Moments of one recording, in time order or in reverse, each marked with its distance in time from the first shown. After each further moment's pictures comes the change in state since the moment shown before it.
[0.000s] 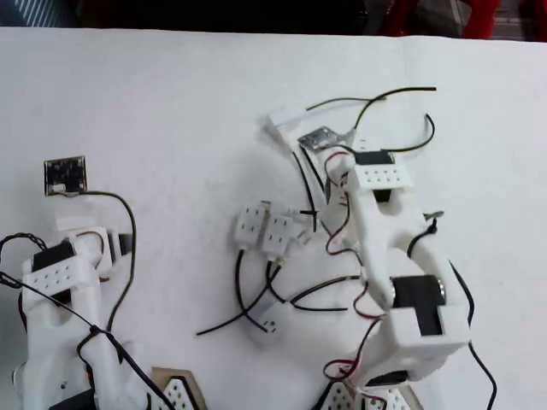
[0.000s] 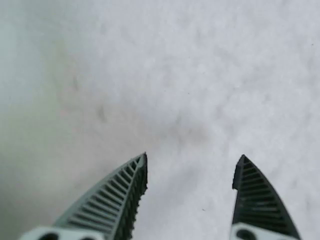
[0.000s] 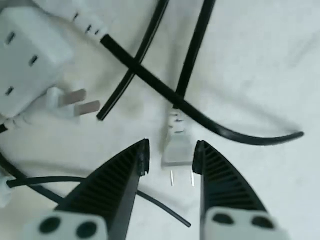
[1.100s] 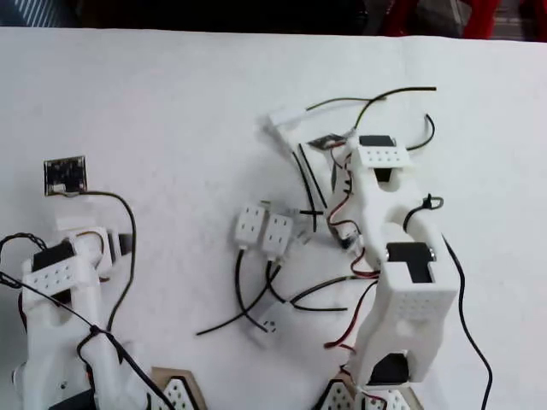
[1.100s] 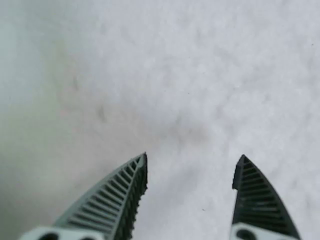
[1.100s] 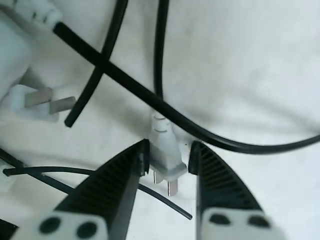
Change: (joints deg) left arm 0.0 0.0 0.0 0.0 0.0; right arm 2.4 14.9 -13.7 11.7 -0.1
